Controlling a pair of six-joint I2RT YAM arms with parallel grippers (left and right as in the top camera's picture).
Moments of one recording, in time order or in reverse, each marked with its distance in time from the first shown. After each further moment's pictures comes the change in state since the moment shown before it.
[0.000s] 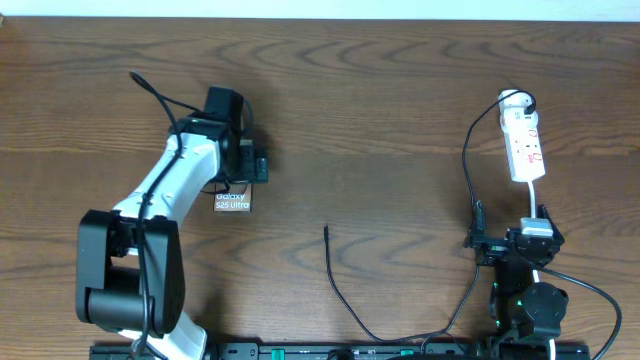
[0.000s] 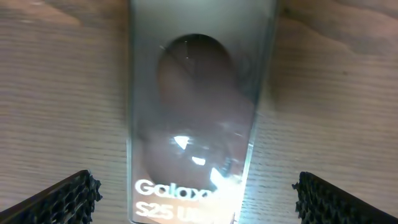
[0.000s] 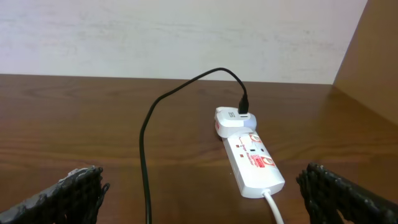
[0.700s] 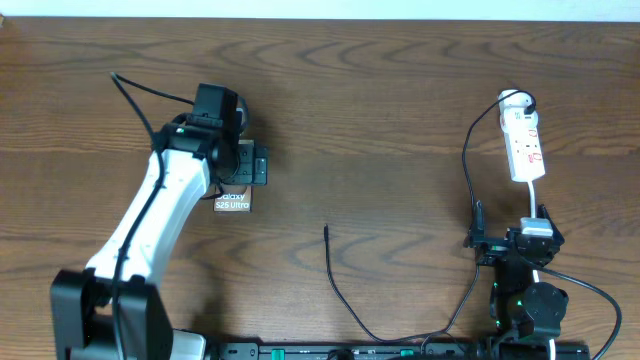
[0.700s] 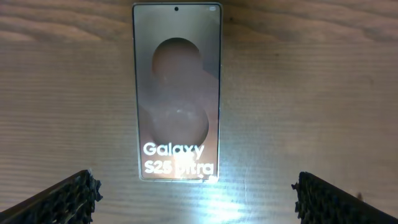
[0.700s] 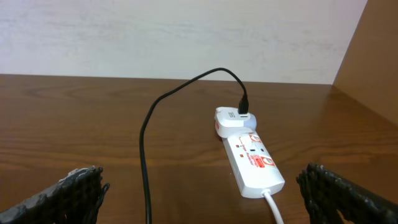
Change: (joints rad) left arm -0.036 -0.188 0.003 -0.091 0.024 0.056; right arm 0.000 0.000 0.000 0.000 0.000 0.000
